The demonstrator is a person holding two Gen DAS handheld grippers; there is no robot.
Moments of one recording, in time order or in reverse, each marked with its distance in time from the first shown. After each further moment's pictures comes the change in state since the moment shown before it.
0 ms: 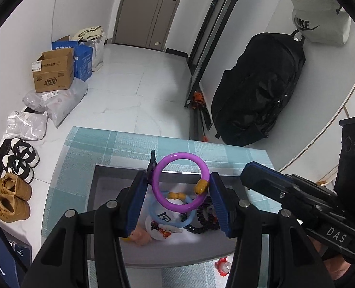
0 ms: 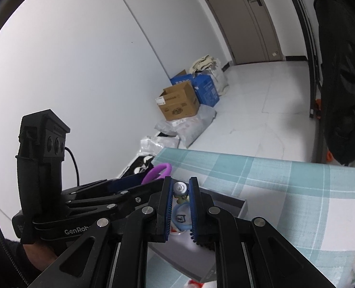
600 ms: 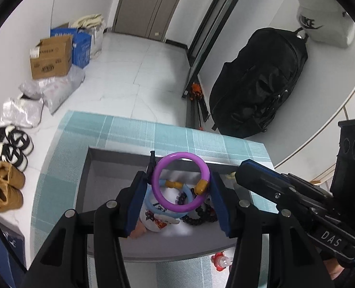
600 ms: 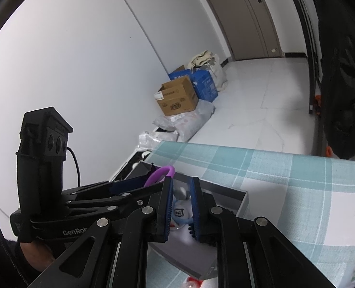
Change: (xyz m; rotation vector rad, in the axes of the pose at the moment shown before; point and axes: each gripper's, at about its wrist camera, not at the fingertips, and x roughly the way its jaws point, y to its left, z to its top) left arm 0.010 0.004 -0.004 -0.051 0.067 -0.045; right arm 0.011 -0.001 -0.005 0.004 0.031 -0.013
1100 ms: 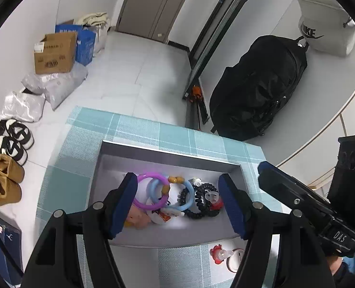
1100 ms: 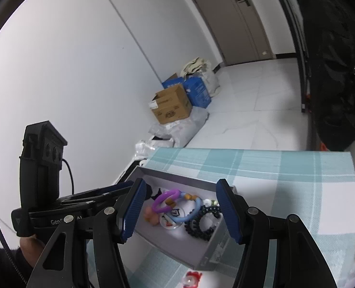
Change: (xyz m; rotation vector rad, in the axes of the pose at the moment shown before) left arm -0.015 0.000 -0.006 -0.019 -0.028 0.000; right arm -0.022 -0.010 -0.009 0.058 -0.064 -0.024
